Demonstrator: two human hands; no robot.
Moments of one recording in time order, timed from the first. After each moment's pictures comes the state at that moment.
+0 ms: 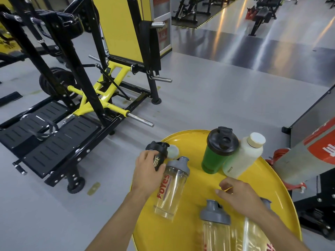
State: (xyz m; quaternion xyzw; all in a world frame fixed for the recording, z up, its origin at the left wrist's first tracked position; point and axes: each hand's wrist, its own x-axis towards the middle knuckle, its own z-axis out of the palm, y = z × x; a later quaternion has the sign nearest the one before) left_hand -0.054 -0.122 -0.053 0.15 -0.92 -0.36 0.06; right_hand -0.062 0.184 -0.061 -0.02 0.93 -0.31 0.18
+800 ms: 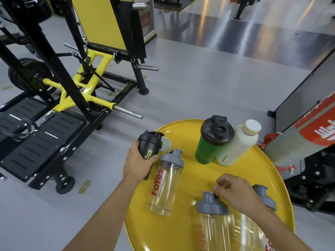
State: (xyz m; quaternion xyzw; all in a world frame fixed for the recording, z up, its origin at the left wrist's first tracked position) left_hand -0.089 -0.144 -0.086 0.22 -0.88 -0.42 -0.01; right_hand -0.046 0.184 -0.073 0.02 0.93 -0.32 0.18
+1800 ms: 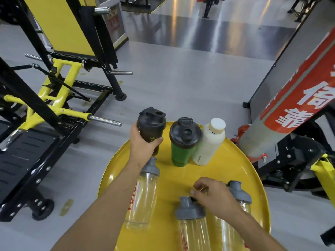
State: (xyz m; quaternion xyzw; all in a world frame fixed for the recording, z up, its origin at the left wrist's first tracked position) left_hand -0.176 -0.055 -0.069 0.07 -0.79 -0.60 0.07; right_hand -0.035 0.186 -0.071 0.06 0.91 -0.37 0.16
